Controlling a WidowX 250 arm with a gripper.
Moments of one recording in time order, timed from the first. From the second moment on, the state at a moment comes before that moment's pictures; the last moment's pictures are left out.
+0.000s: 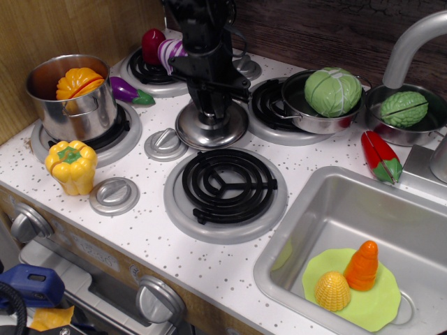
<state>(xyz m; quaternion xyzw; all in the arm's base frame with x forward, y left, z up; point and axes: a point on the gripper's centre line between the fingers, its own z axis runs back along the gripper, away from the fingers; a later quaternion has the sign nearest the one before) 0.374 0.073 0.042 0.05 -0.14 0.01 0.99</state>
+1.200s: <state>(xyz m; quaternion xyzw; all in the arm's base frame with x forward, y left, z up) 0.333 0.044 0.076 0.11 -0.16 0.09 0.98</state>
